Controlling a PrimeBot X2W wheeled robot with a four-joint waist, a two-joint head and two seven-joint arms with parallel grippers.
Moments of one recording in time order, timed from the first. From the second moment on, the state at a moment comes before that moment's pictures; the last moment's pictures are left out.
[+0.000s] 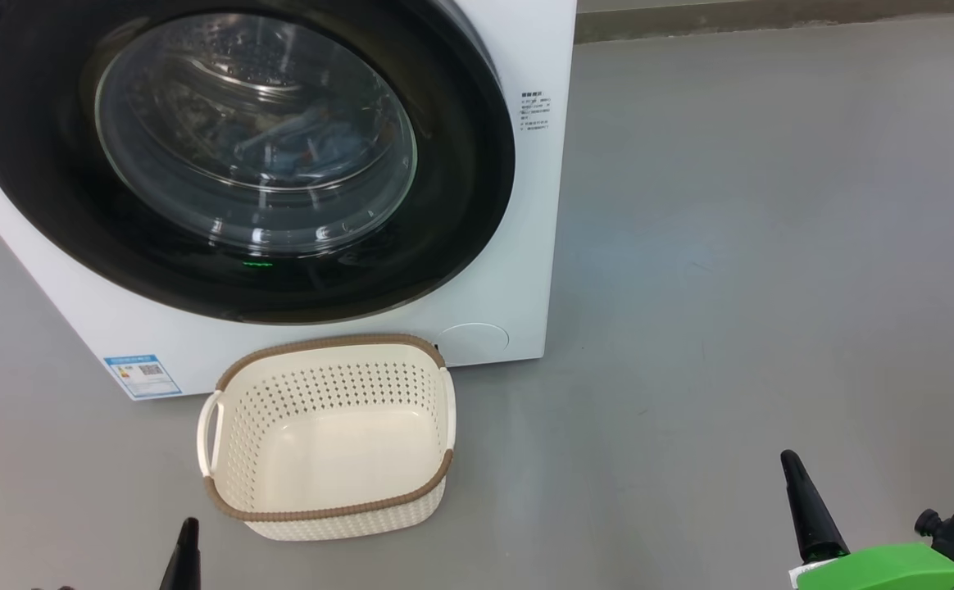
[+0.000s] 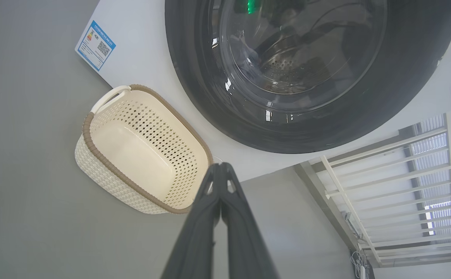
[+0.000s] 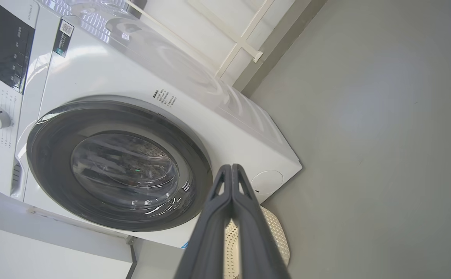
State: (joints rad) left arm 0.04 0.02 0.05 0.24 -1.02 -0.10 -0.05; right arm -0.01 -0.06 -0.04 0.26 1.01 0.14 -0.07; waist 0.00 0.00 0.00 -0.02
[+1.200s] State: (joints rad) left arm -0.03 0.02 0.07 0.25 -1.40 -0.12 0.05; right arm -0.05 -0.06 -0.08 0.27 1.40 0.13 0.03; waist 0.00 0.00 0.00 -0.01
